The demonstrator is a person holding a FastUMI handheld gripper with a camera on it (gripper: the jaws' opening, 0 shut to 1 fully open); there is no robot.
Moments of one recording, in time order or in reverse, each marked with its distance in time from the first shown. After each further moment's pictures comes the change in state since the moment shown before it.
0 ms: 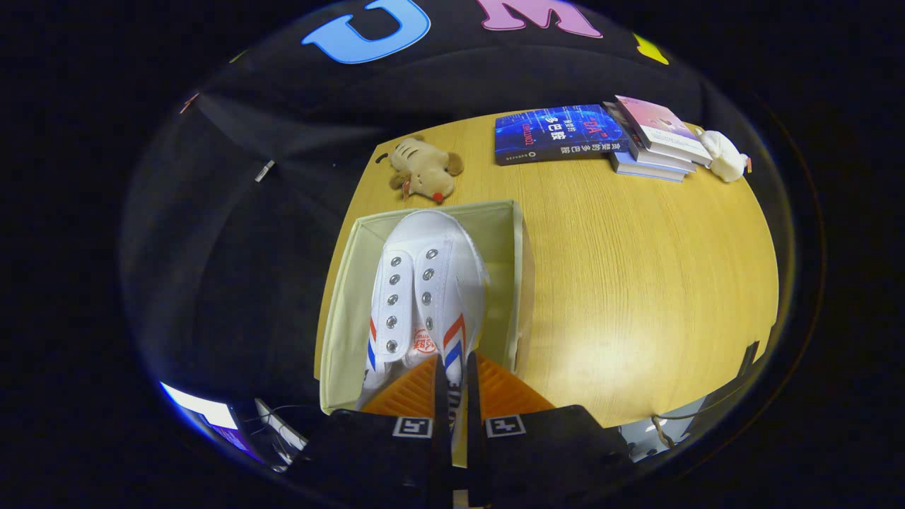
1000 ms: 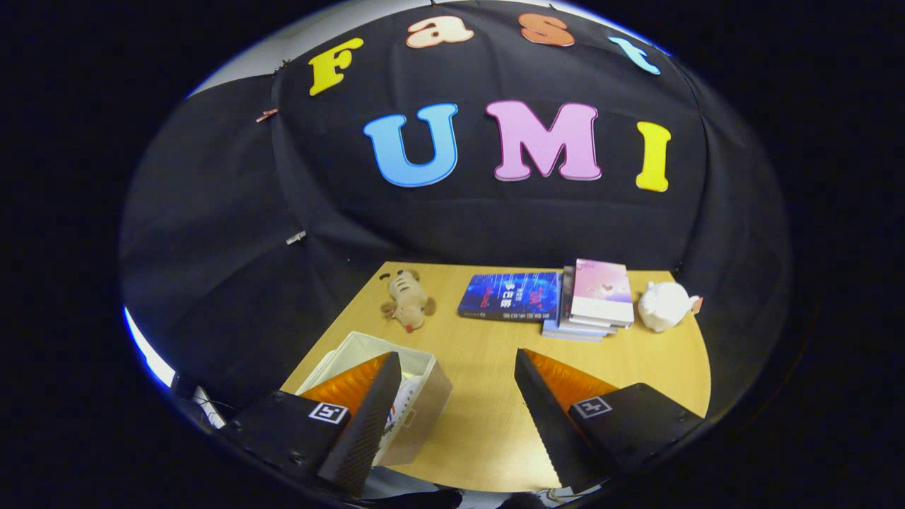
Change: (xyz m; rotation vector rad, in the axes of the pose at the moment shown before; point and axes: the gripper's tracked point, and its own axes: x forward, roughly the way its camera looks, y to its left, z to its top) arm -0.210 -0.085 0.132 -0.294 -0.598 -0.024
